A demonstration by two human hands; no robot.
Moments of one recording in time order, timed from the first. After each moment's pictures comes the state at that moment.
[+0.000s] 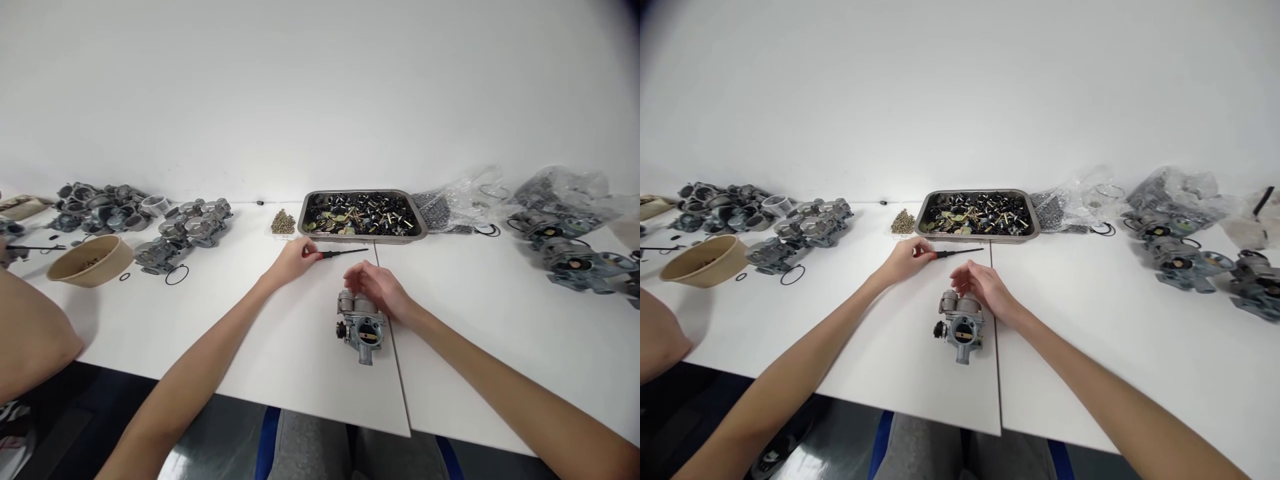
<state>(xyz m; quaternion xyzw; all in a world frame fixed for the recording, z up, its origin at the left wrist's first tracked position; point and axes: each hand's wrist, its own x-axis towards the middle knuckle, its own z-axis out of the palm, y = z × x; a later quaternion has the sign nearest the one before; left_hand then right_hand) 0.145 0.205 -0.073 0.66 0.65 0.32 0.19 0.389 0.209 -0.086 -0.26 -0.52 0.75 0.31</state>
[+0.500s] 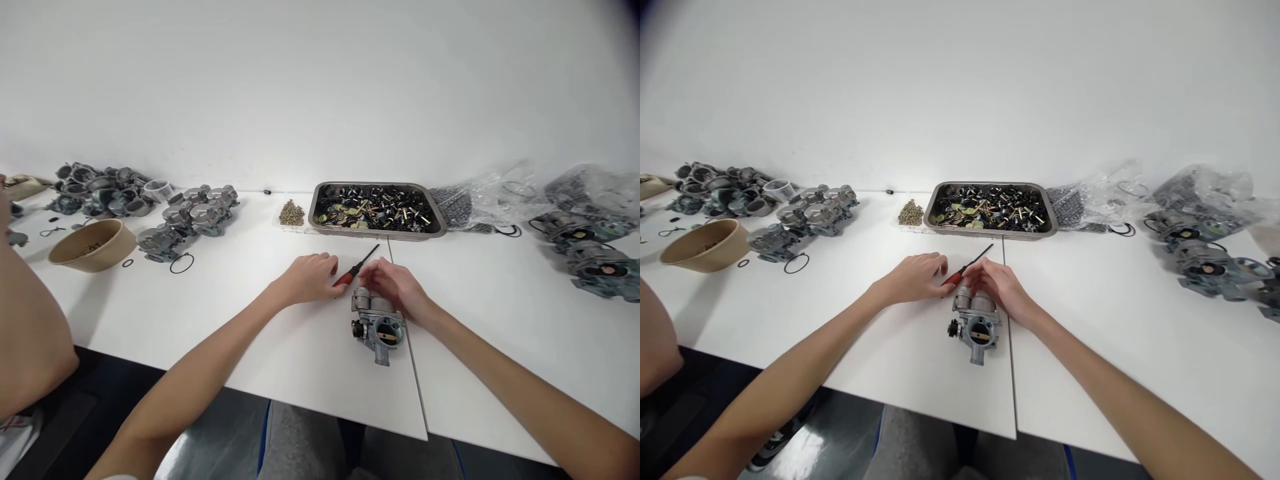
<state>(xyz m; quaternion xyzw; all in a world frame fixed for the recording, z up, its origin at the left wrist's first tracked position) 0.182 0.157 -0.048 0.77 0.62 0.06 0.14 0.390 0.208 -0.085 -0.29 -0.53 0.74 0.30</state>
